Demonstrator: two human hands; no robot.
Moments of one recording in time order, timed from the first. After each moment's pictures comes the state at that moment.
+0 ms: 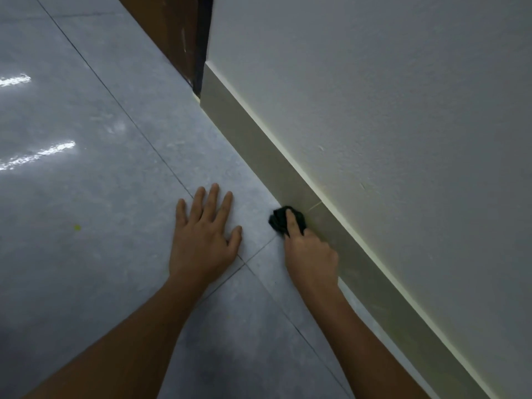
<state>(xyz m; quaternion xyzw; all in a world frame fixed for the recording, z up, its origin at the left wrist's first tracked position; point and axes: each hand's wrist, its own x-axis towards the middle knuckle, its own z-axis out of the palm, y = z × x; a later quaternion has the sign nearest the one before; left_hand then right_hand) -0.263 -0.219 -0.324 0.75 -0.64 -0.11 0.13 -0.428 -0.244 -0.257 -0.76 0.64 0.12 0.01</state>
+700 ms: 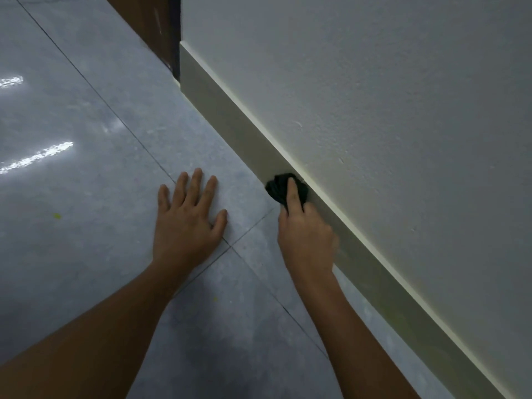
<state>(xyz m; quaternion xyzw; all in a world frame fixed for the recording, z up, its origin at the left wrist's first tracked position) -0.265 -0.221 -0.323 0.75 -0.64 -0.11 0.12 -0.441 -0.242 -0.259 -0.75 0.64 -0.11 -0.14</state>
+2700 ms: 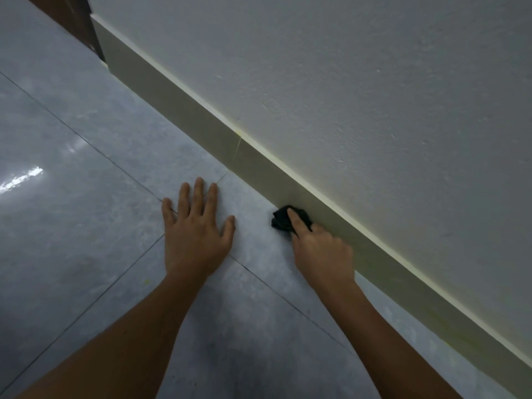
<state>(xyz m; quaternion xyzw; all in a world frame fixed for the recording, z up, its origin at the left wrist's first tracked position) -0.361 -0.177 -0.321 0.73 -0.67 -0.11 0.11 -0.552 -0.166 -0.258 -0.75 0.66 0.03 -0.09</state>
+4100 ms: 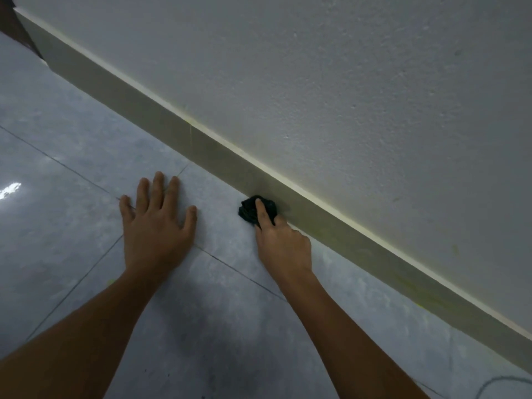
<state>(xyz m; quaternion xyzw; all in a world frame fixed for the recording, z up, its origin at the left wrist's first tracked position) -0.363 -0.164 -0.321 0.72 -0.67 -0.14 0.11 -0.564 -0.145 -0.293 -0.74 0.67 0.02 -0.09</state>
